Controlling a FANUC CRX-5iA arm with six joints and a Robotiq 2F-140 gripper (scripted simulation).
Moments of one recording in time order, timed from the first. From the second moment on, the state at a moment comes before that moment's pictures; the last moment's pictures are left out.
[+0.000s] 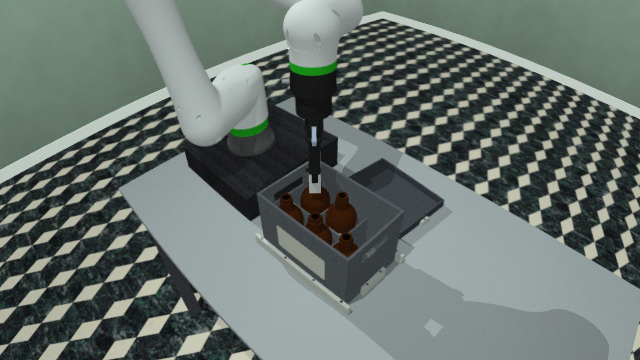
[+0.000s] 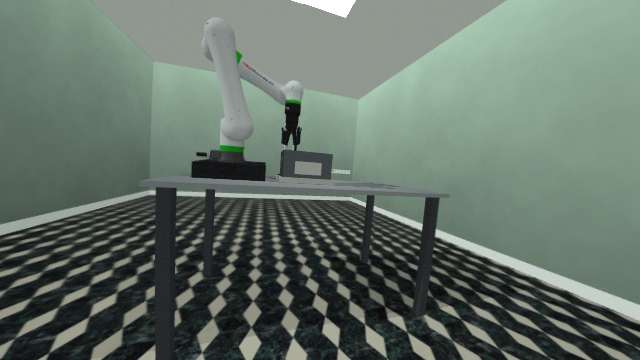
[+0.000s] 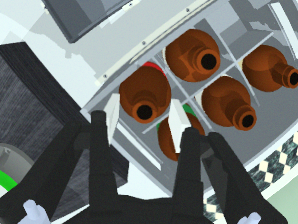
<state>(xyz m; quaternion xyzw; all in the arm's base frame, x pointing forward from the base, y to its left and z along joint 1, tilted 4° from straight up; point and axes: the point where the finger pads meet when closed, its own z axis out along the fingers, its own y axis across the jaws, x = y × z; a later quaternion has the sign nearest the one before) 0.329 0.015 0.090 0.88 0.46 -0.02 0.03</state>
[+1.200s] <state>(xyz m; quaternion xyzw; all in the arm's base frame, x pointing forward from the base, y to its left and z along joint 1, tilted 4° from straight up) 0.329 0.014 0.082 0.88 0.46 -0.02 0.03</state>
